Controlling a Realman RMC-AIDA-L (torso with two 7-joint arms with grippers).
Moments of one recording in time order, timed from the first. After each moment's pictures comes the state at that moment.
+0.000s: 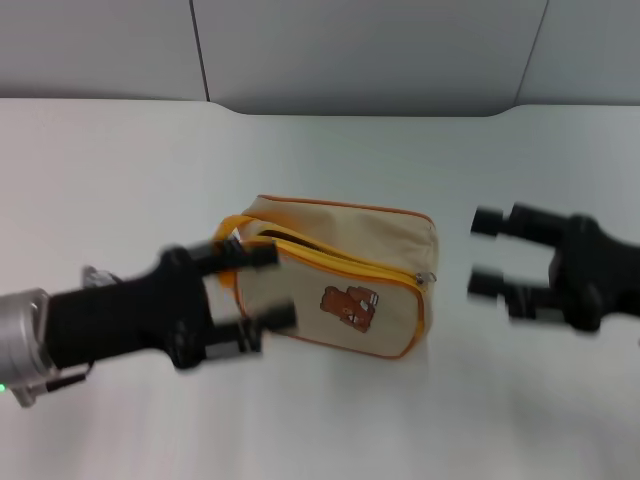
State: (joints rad) left arm -0.52 -2.01 0.72 0.34 1.79 1.82 -1.07; right arm 0.51 2.02 -0.51 -0.48 -1.93 -1.88 1.21
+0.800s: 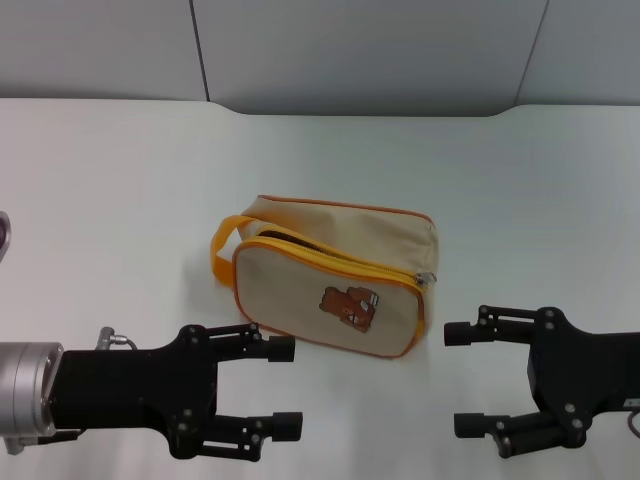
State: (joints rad) left arm -0.51 -2.01 0.79 0.39 1.93 1.85 -1.14; right arm 0.51 2.04 -0.60 -0.51 -2.11 -1.91 0.99
